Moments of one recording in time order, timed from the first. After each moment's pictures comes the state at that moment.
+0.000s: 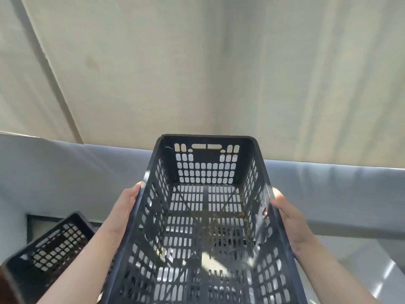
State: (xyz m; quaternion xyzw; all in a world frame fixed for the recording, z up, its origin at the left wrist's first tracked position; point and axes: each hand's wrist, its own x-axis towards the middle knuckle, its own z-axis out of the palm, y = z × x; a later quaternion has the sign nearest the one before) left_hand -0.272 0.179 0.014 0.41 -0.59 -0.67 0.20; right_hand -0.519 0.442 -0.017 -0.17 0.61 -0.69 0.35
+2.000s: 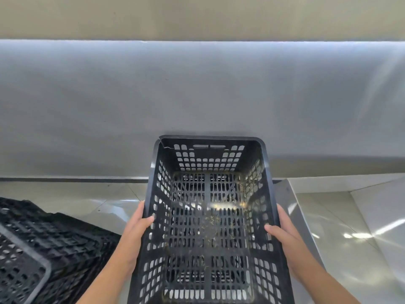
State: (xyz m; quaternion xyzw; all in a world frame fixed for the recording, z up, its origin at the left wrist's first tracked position) left_hand -0.446 0.158 -0.383 0.45 -0.54 -0.71 0.04; right_hand -0.652 0.454 -0.423 0.00 0.71 -0.55 0.43
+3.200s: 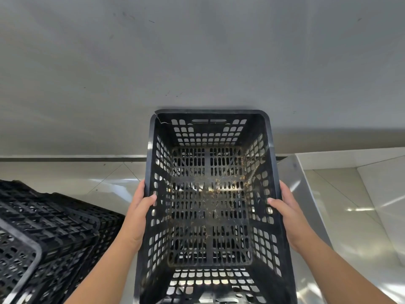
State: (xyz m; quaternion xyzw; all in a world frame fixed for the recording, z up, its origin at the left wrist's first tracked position) left_hand -0.446 0.156 -0.465 0.47 -0.53 -0.71 0.05; right_hand -0.657 0.440 -0.465 0.03 0.74 -0.54 0.40
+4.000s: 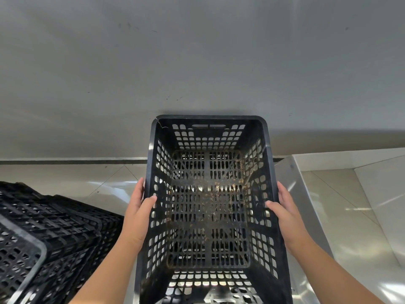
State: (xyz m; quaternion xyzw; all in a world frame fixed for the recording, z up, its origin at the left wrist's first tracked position) left_hand -0.446 0.163 -0.444 0.51 -0.57 -0.65 0.08; right_hand -0.642 0.439 -0.454 0.08 0.75 -0.54 0.37
